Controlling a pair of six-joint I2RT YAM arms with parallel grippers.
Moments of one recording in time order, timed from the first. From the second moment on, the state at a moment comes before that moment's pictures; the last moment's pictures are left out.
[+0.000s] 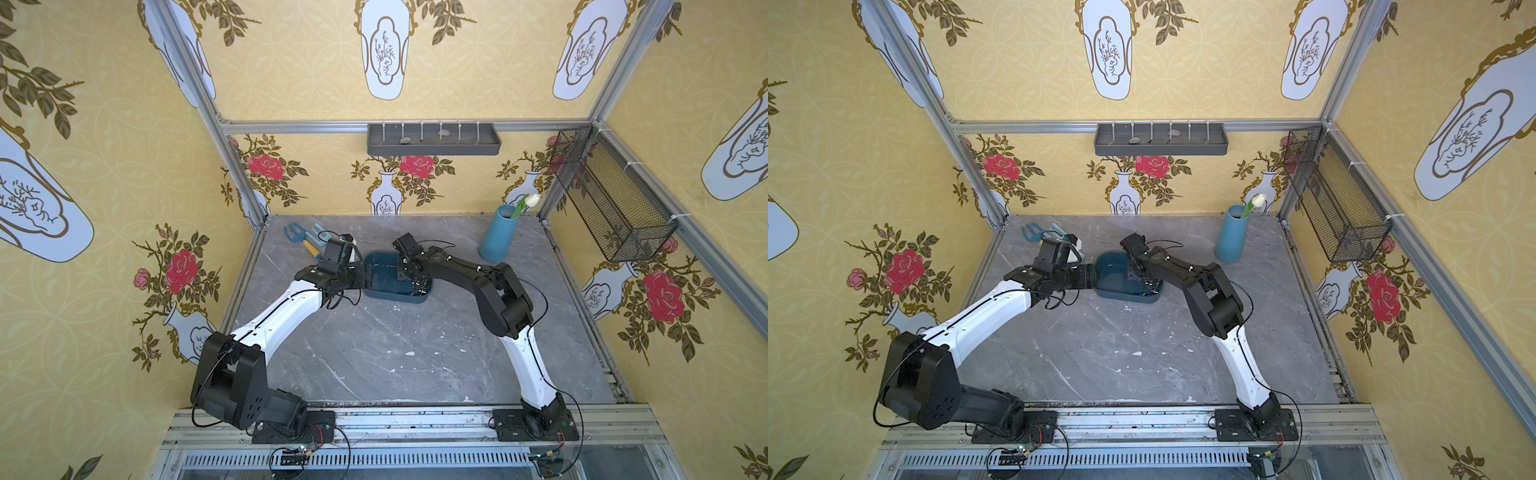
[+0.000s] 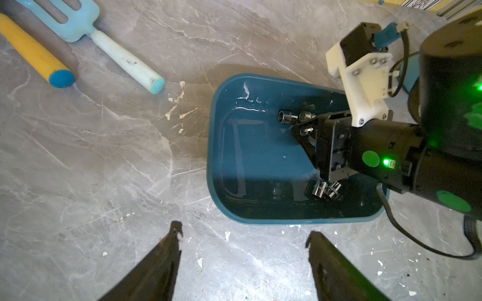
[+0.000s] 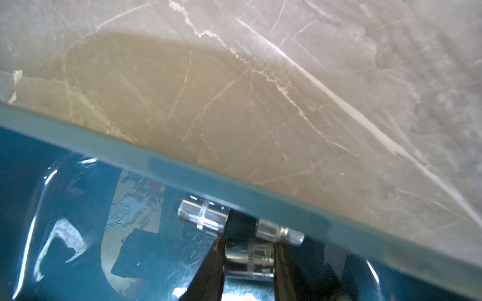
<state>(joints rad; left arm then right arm) -0.42 1.44 1.05 -0.44 0.03 -0.36 0.75 2.30 1.77 -0.52 0.15 0.48</state>
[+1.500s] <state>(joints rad) -0.48 1.51 1.11 -0.41 0.15 -0.37 0.47 1.65 1.02 -0.48 0.05 0.48</state>
